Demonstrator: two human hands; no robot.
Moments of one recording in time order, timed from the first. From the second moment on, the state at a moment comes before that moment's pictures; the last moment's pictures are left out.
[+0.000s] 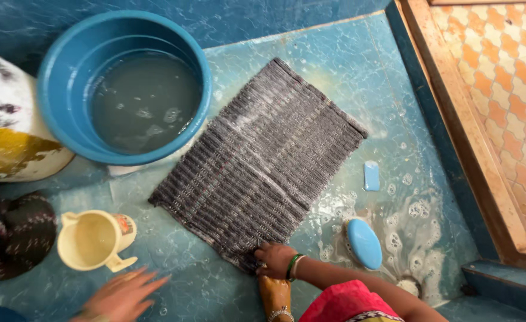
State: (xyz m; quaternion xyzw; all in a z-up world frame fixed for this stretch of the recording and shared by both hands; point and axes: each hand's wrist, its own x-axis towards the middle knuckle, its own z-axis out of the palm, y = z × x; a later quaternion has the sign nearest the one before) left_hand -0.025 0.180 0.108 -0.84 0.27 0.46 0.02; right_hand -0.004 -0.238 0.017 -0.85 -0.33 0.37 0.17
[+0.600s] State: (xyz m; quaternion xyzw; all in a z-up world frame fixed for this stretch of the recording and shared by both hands) left_hand -0.142 0.243 -0.049 -0.97 -0.22 0.07 -0.07; right_hand 0.072 -0.282 0.240 -0.88 -0.43 0.18 -0.08
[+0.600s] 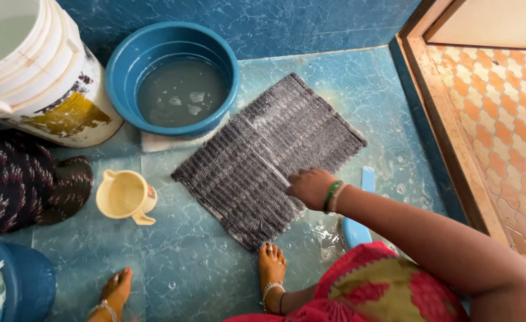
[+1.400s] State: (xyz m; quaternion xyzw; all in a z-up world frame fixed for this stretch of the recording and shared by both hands) left_hand -0.007 0.192 0.212 -0.82 0.03 0.40 -0.42; right_hand -0.028 -0.395 0.209 -0.85 -0.19 0.43 -0.25
